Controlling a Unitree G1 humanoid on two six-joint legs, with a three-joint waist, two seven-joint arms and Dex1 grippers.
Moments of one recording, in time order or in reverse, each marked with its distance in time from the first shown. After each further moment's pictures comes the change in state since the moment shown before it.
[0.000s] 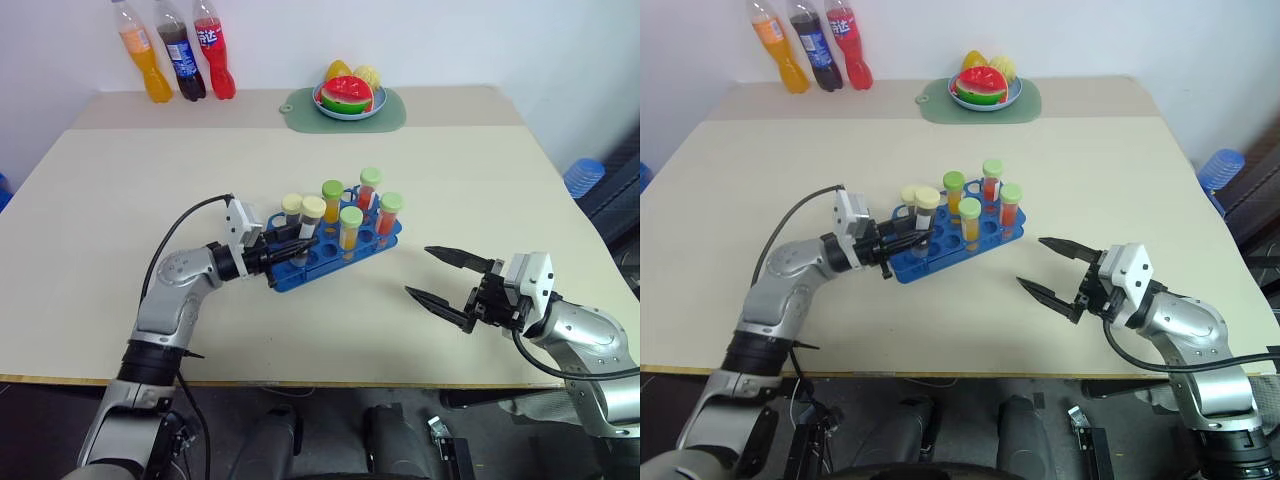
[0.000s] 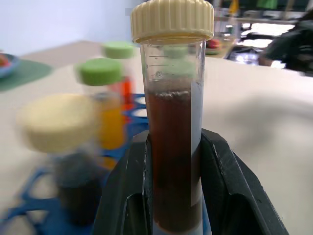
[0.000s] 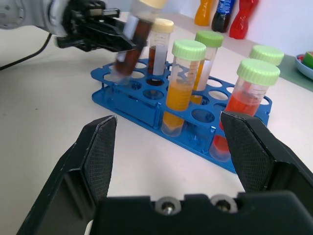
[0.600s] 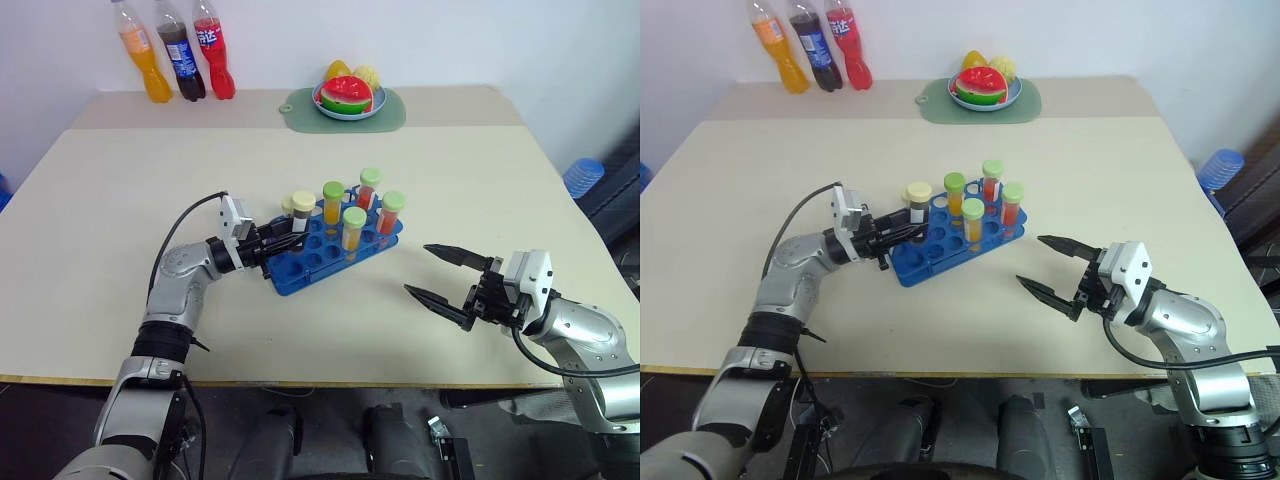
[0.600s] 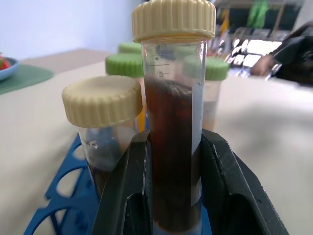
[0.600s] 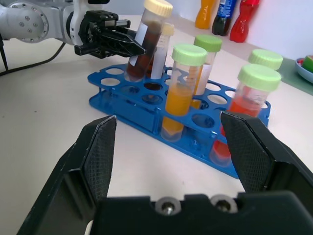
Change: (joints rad) left arm -0.070 -0.066 0.057 0.258 -0.069 -0.125 -0.187; right arm -0.010 0.005 0.001 0.012 -0.001 -0.007 0.009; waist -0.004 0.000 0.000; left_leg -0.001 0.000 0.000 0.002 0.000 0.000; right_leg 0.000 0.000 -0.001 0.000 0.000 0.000
